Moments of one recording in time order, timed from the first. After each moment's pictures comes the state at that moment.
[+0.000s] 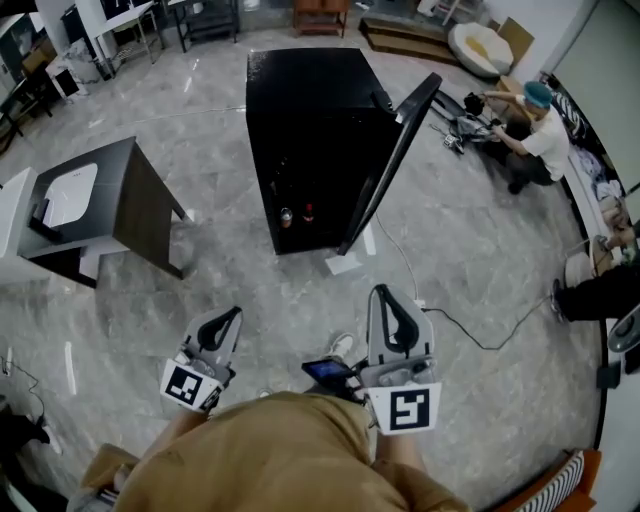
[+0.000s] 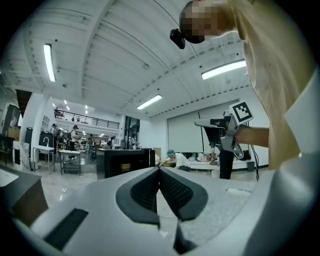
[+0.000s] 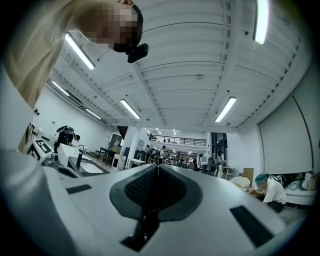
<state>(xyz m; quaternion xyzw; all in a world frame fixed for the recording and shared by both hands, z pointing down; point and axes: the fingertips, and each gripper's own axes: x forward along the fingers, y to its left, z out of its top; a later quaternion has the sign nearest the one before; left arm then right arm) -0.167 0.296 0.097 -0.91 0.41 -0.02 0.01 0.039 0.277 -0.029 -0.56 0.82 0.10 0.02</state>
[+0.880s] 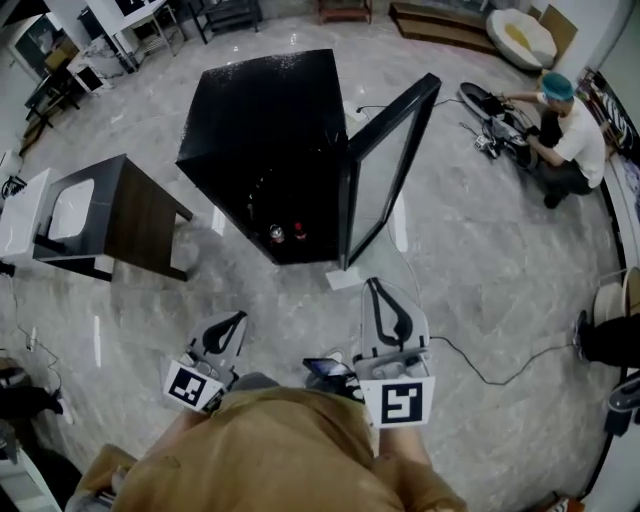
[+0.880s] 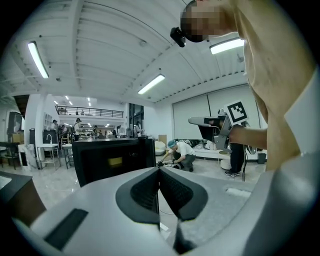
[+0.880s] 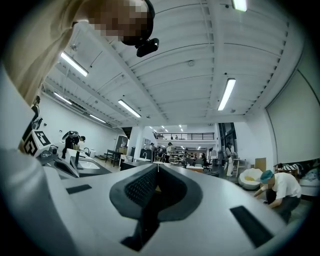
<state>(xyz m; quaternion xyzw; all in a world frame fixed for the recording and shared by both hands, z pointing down) 0.050 0.105 0.121 -0.89 0.45 -0.10 -0.02 0.249 0.040 0.016 -0.51 0.86 0.06 0.03</state>
